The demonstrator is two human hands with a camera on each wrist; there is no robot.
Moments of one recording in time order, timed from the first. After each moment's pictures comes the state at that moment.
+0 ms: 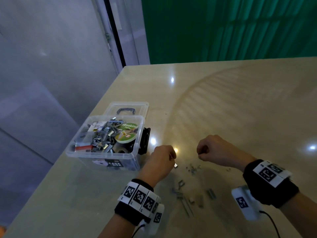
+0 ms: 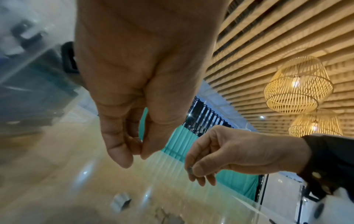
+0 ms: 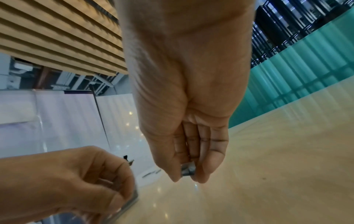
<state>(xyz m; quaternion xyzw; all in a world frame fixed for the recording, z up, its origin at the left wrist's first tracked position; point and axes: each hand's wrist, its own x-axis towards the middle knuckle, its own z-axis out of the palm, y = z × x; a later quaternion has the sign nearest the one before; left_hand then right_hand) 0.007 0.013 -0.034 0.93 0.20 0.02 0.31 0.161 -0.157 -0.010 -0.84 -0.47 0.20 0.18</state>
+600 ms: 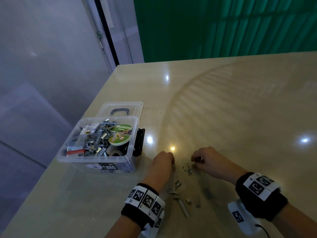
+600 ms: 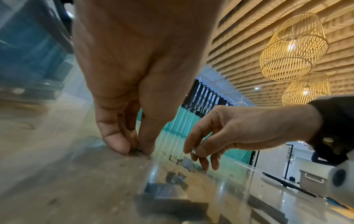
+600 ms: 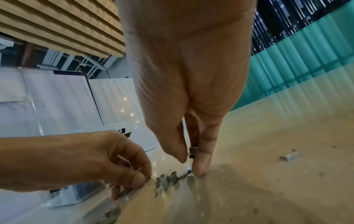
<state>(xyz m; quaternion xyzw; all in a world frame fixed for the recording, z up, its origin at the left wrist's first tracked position) 0.021 0.001 -0.074 0.95 0.20 -0.01 0.23 0.142 -0.167 -0.044 -0.85 -0.45 0.21 0.19</state>
